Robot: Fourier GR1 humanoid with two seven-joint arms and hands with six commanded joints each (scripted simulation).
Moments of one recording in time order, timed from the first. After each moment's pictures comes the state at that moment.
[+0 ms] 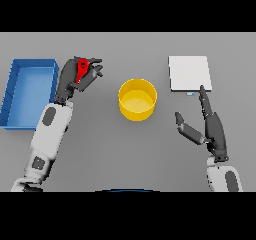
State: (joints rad) left arm -0.57 0.07 -0.02 -1.03 -0.18 0.10 -0.12; right arm 0.09 -0.08 0.10 -1.68 0.24 -0.05 -0.10
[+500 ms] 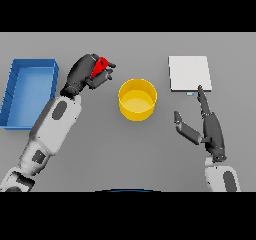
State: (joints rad) left arm -0.67 0.16 -0.25 -1.05 -0.40 0.07 0.13; right arm 0.09 -0.07 0.11 -1.69 0.26 -0.07 -0.06
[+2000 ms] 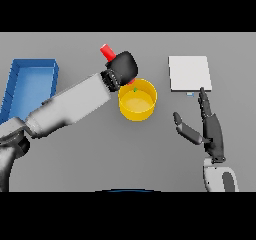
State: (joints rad) left arm -1.17 0.26 -1.06 -0.81 -1.07 -0.29 0.04; right arm 0.10 -0.04 0.09 -1.68 0.22 -0.08 -0.07
